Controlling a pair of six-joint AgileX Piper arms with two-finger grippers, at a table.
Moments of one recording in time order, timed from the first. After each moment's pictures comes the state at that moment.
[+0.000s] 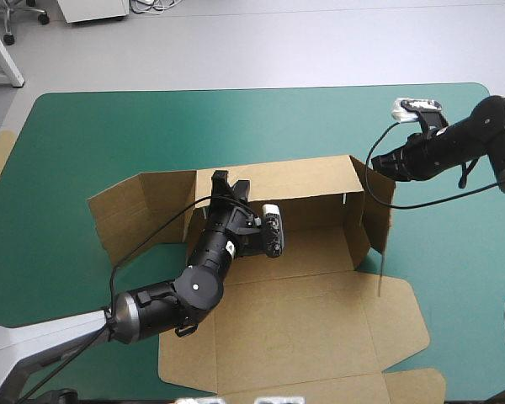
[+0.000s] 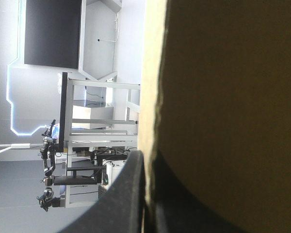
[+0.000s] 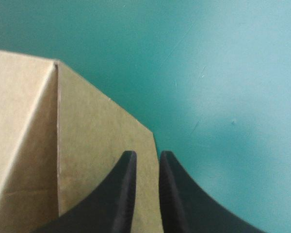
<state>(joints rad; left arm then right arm) -1.04 1.46 -0.88 1.72 0.72 -0.64 -0.04 1.62 -1.51 0.50 1.20 -0.43</state>
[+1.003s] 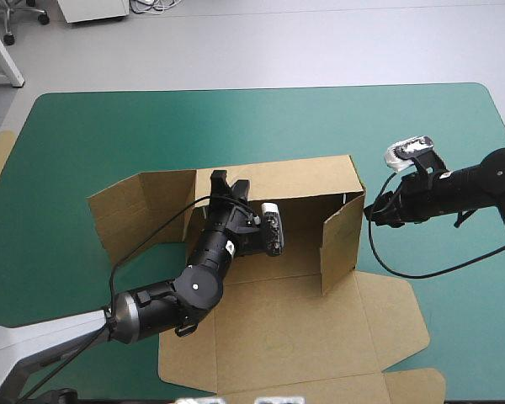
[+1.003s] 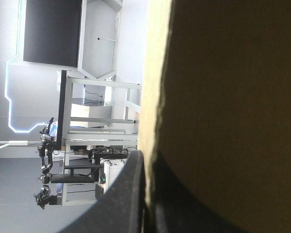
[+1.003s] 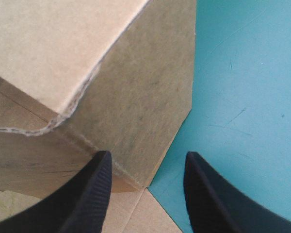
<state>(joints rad) -1.04 1.46 -0.88 1.72 0.72 -0.66 -0.04 1.38 -1.17 0.63 1.11 -0.81</state>
